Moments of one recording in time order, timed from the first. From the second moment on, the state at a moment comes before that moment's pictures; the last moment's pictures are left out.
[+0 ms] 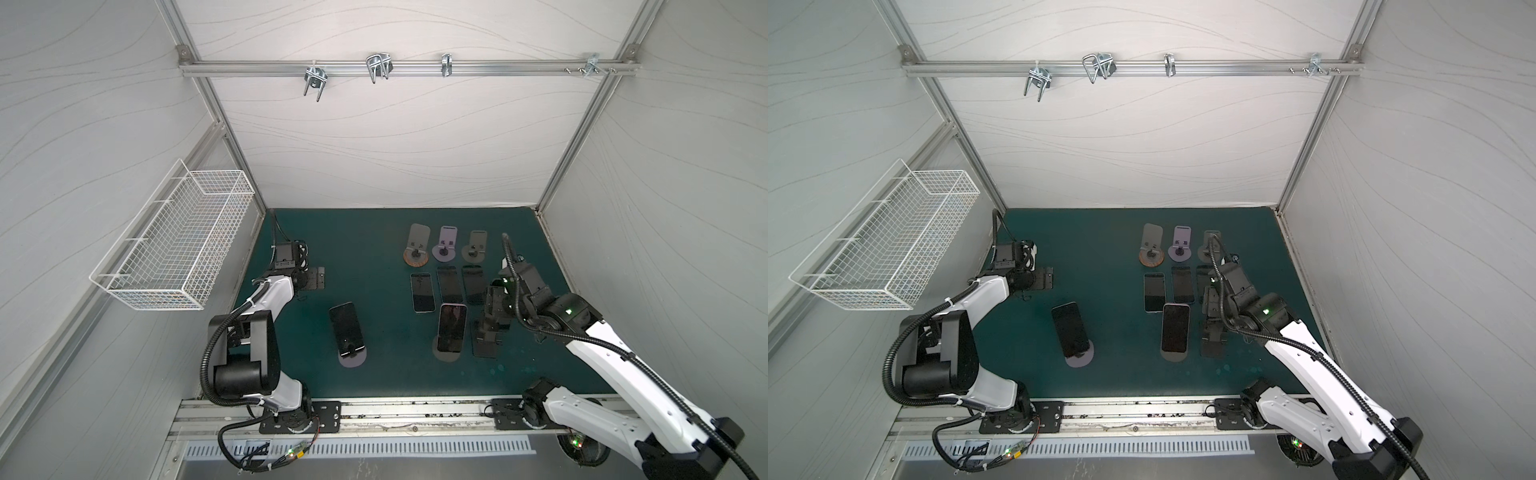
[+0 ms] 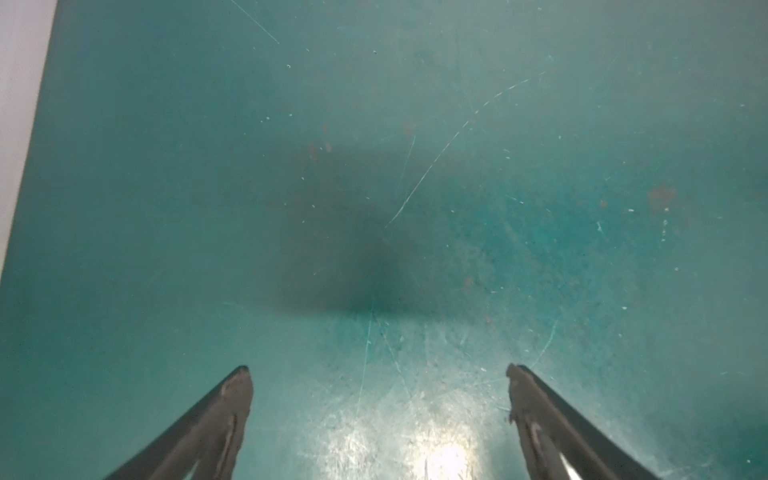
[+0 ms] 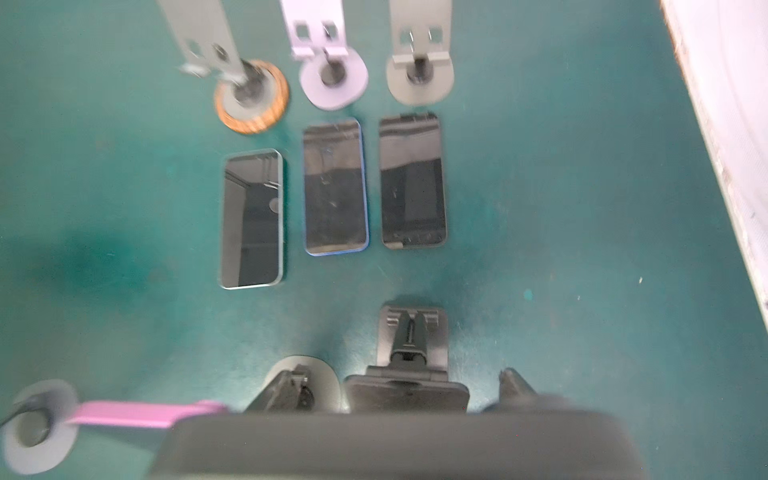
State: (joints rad) left arm 0.14 1.51 0.88 -0.34 0.03 0.05; right arm 0.63 0.93 1.00 -0.99 0.29 0.51
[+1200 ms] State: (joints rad) left arm 0.30 1.50 0.88 -0.34 0.11 0.07; right arm 0.90 1.71 1.71 -0.98 0.12 0.46
